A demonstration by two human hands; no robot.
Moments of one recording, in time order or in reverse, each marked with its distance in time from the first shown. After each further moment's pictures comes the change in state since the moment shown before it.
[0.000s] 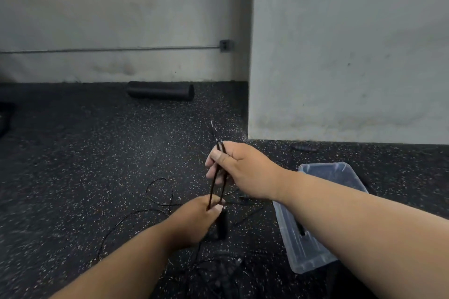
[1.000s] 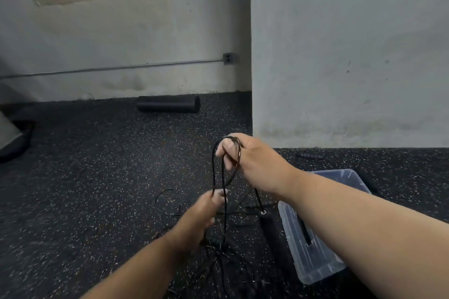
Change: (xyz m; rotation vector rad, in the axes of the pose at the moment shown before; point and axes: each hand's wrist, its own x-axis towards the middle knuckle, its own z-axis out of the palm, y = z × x) left_hand -0.025 0.028 0.004 -0.641 0.061 0.006; right_hand -0.023 -0.029 -0.031 0.047 0.135 -0.074
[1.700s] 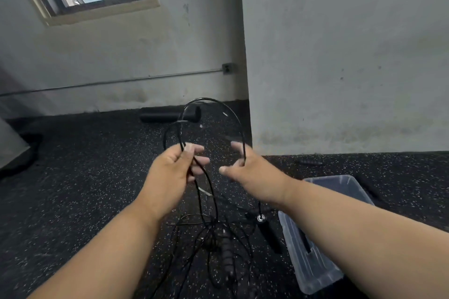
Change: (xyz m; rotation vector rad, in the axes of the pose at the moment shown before) left_hand -0.013 0.113 -0.017 0.099 0.391 0.351; right_hand -0.005 0.029 -0.017 0.015 -0.001 0.198
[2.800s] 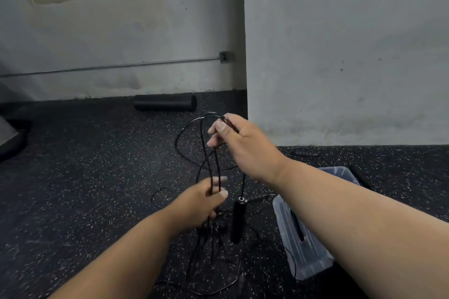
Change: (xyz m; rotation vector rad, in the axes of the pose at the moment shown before) left_hand -0.008 -0.074 0.034 0.295 -0.445 -0.260; right_hand 0.011 -0.031 0.004 0.014 0.141 -0.338
